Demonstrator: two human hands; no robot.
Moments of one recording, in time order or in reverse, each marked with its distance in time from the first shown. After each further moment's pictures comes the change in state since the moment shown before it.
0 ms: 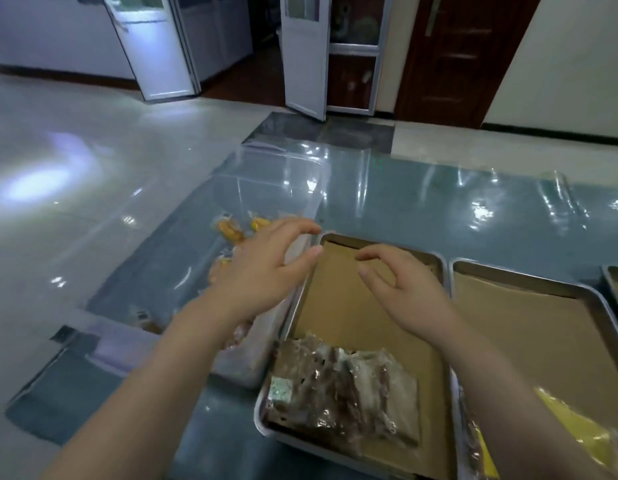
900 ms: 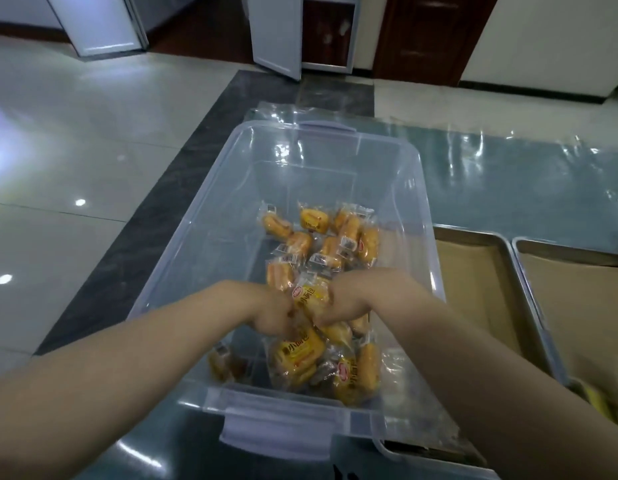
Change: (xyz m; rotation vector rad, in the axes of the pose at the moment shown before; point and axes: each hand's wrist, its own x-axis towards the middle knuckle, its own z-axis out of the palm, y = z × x) left_hand 0.033 -0.226 -0.050 0.551 -1.141 -0.111; right_hand 0.148 -0.128 0.190 -0.673 -0.953 0.355
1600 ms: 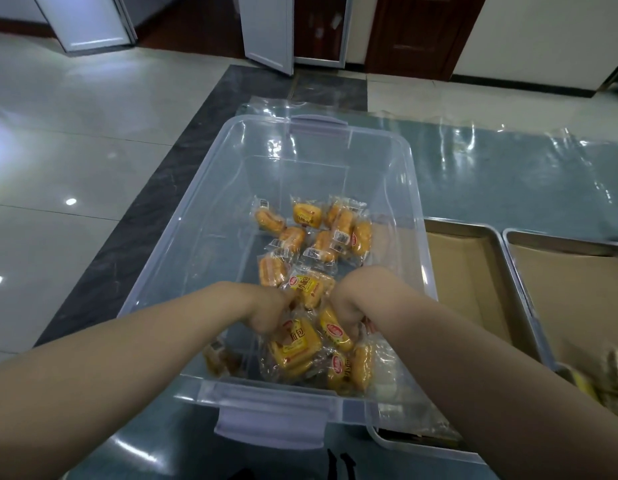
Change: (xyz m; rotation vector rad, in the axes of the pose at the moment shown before) left_hand 0.006 0.003 0.010 -0.115 0.010 0.000; right_hand -0.013 -0.009 0.003 -0.237 -0.214 0.033
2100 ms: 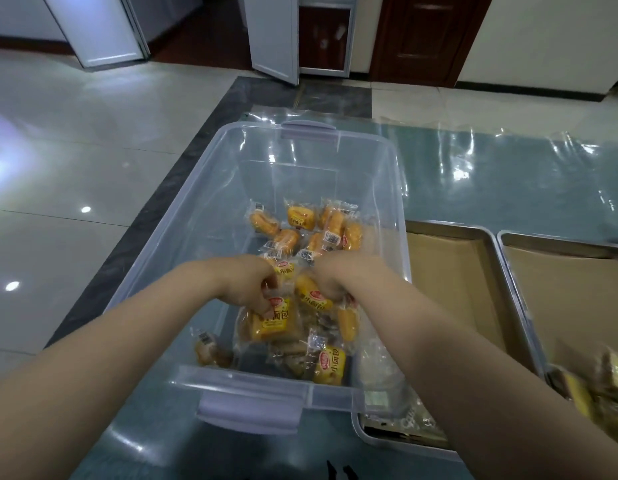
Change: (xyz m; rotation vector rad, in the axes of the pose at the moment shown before) left_hand -0.035 0.004 -0.028 0.026 0.237 -0.045; right_hand -0.002 0.014 -0.005 0.167 0.308 0.010
